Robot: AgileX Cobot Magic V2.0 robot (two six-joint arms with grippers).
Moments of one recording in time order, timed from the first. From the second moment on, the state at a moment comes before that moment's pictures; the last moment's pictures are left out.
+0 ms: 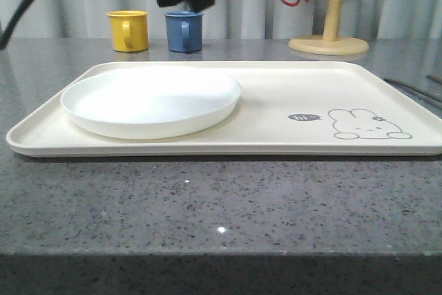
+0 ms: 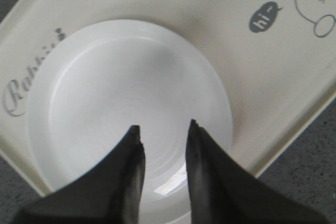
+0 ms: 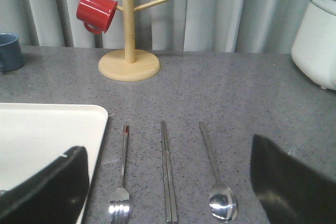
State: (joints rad) left arm -0.75 1.71 -1.75 0.11 1.24 0.09; right arm 0.01 0.36 -0.64 -0.15 0.54 0.16
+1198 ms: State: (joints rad) left arm -0.33 0.26 -0.46 0.11 0.49 -0.06; right arm 0.01 0.36 -0.64 -0.15 0.54 0.16
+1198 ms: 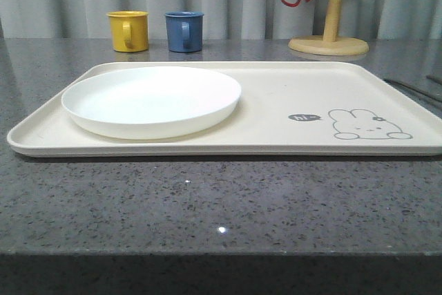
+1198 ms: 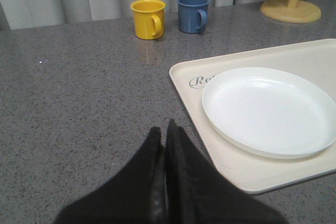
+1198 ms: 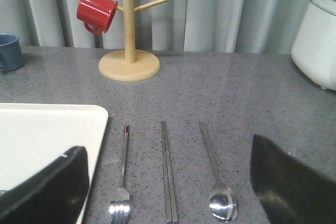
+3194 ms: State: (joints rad) left arm -0.33 0.01 -0.36 0.11 0.45 -0.06; right arm 0.11 1.37 -1.11 -0.05 0.88 0.13
